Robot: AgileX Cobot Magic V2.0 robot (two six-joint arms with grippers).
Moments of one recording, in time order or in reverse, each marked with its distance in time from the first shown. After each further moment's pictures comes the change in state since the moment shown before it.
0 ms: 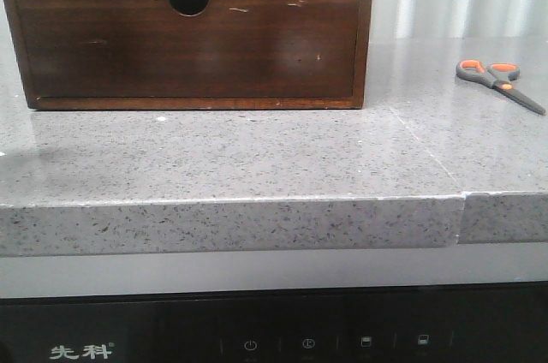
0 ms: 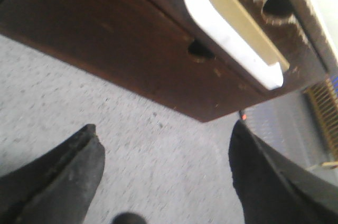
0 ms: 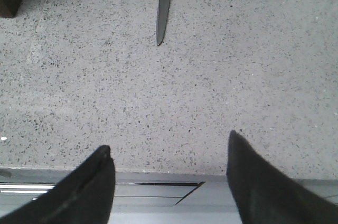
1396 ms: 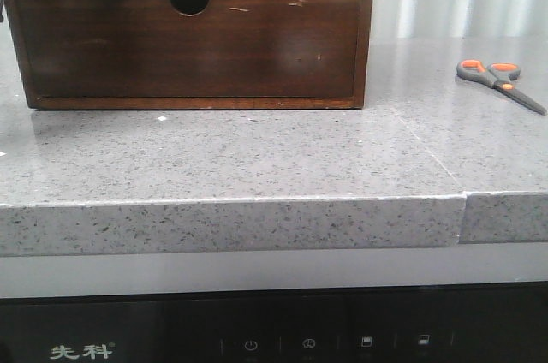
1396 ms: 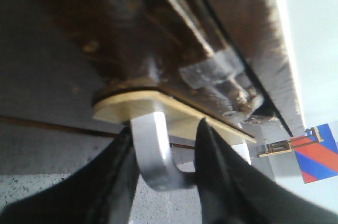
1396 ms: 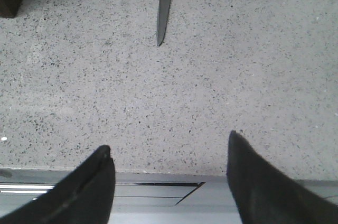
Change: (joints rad) left arm -0.002 0.470 -0.378 -0.182 0.220 0.124; right arm 0.000 0.000 0.000 0.000 0.000 0.000
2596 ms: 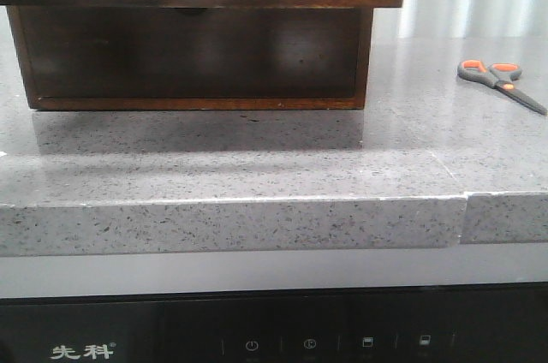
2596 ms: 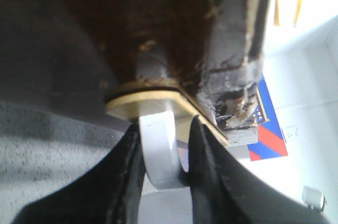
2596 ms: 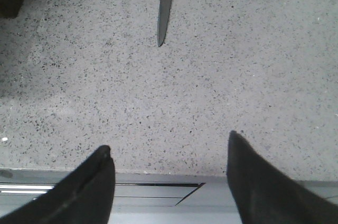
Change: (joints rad) left arm 0.006 -0.479 0.507 -0.092 0.101 -0.018; right arm 0.000 0.000 0.000 0.000 0.000 0.000
